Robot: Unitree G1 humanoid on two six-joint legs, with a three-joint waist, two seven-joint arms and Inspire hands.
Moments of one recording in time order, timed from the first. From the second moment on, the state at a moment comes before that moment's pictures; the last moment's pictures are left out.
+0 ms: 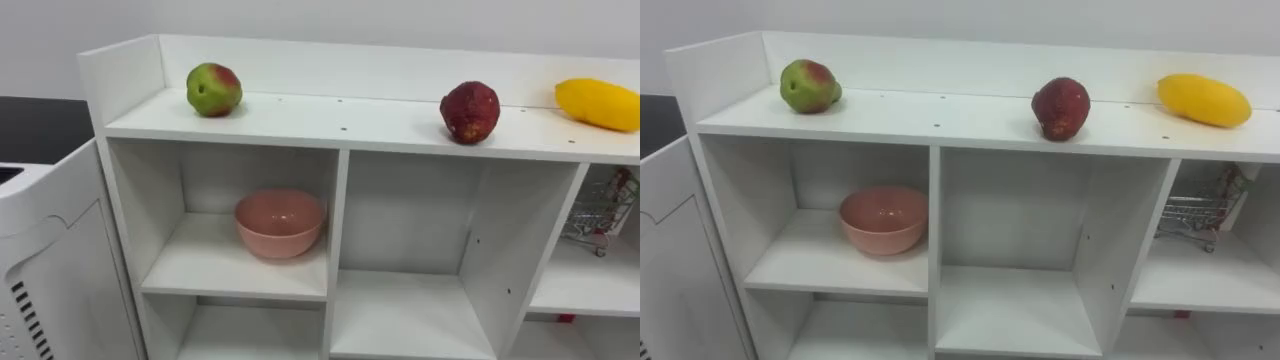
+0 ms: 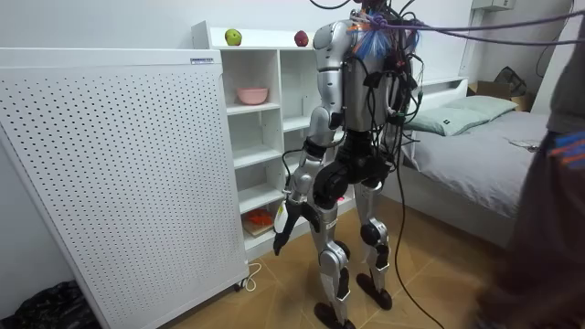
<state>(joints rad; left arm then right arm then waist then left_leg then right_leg) 0.20 0.17 0.12 1.06 0.64 0.20 0.05 0.11 -0.23 0.03 1.20 0.18 0.06 0.13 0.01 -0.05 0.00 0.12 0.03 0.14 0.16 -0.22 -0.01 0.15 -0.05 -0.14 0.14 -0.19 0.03</state>
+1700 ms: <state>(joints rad) 0.25 0.15 0.09 1.05 0.59 0.10 0.14 -0.10 -0.23 -0.15 -0.12 0.15 -0.05 -0.42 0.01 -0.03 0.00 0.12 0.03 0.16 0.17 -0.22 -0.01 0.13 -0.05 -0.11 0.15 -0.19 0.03</state>
